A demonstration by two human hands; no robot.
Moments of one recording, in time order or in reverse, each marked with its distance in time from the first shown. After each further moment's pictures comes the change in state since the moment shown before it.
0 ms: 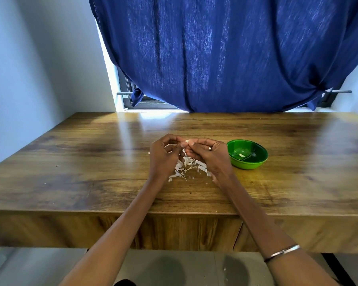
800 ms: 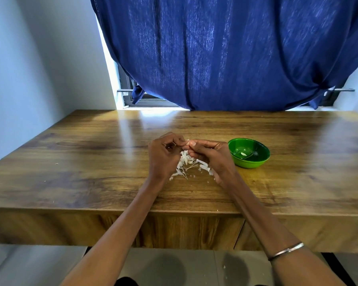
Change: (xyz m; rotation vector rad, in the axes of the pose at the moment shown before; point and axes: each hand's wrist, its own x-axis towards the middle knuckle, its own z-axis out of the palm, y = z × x) left_hand -0.004 0.000 -0.005 0.150 0.040 0.254; right_hand -0.003 -0.003 -0.003 -0.022 -0.051 0.013
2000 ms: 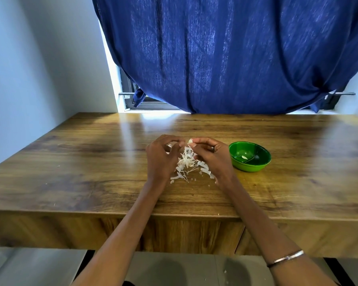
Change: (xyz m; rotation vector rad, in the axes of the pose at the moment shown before) left_hand 0.006 -0.001 -0.001 0.103 0.049 -0.105; right_hand 0.005 0.004 0.003 -0.208 0.108 -0.118
